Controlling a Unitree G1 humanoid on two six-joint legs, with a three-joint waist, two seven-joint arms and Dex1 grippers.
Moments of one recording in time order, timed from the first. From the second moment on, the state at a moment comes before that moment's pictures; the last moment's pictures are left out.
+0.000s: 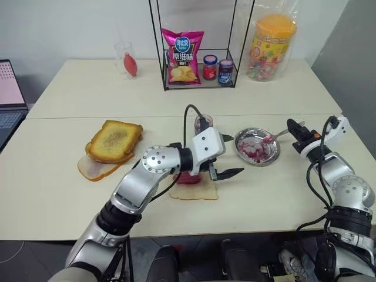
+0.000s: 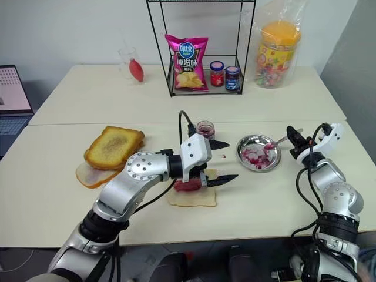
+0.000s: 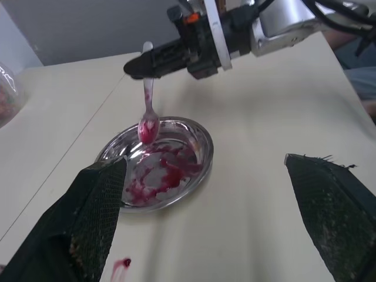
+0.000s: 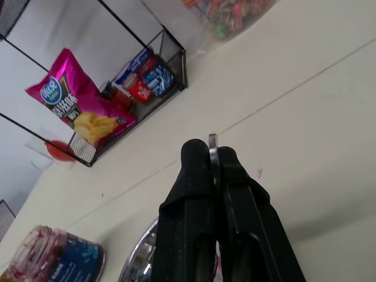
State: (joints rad) left arm -0.58 0.39 -0.39 -0.30 -0.20 0.48 -0.78; right arm -0.47 -0.37 -0.45 0.19 0.88 0.65 0.22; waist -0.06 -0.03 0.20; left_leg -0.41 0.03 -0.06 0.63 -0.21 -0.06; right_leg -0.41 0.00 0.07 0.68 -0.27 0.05
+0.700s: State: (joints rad) left arm -0.60 0.33 -0.39 -0.26 -0.17 0.48 -0.78; right arm -0.42 -0.39 -0.38 0.20 0.71 0.59 0.32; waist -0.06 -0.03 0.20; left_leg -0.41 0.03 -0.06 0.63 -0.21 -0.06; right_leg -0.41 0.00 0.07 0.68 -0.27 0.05
